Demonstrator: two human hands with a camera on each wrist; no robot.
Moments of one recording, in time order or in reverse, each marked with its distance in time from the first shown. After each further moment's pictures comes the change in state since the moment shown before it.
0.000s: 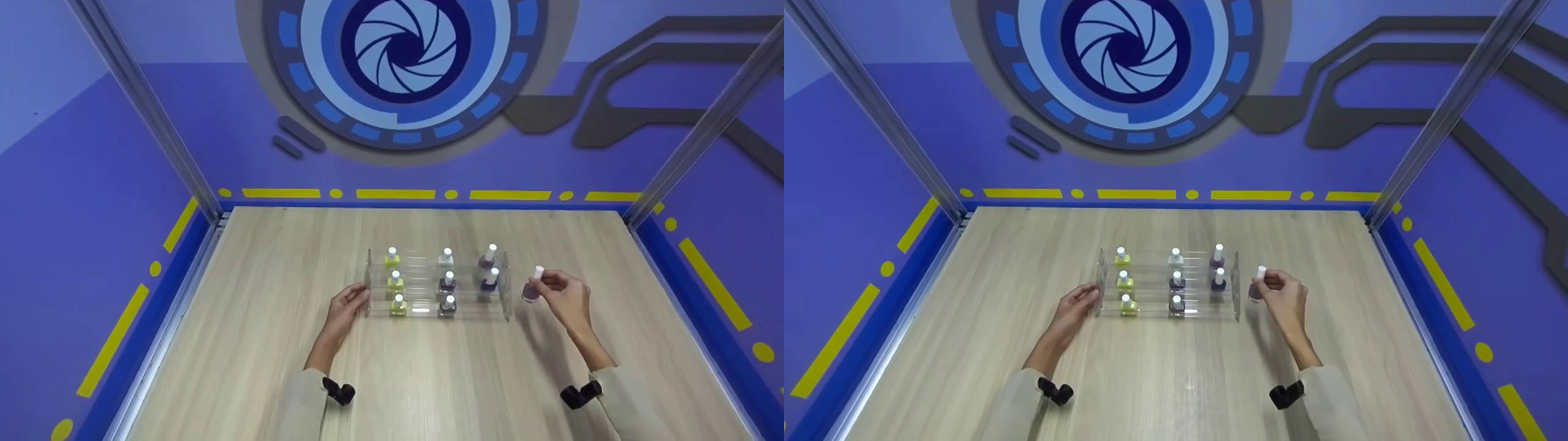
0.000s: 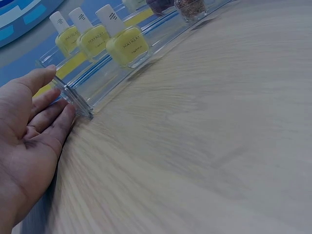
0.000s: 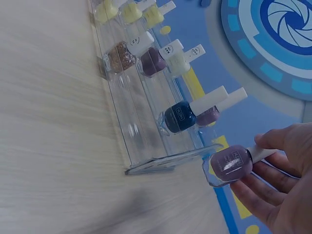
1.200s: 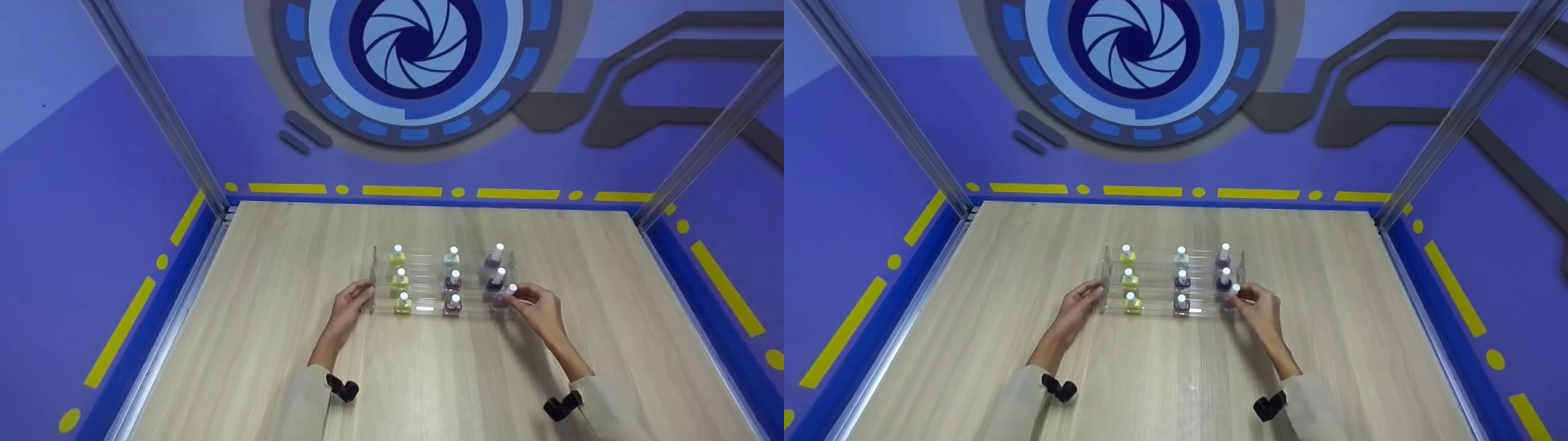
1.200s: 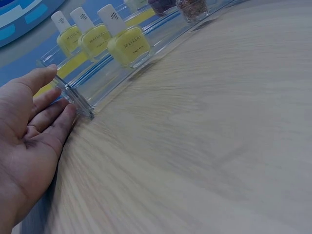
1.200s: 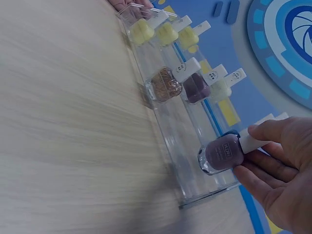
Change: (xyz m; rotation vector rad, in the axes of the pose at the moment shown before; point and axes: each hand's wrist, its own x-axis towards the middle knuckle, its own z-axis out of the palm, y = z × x) left_hand 0.002 -0.003 -0.002 -0.019 -0.005 -0.001; right_hand -0.014 0.006 0.051 0.147 -0.161 0.045
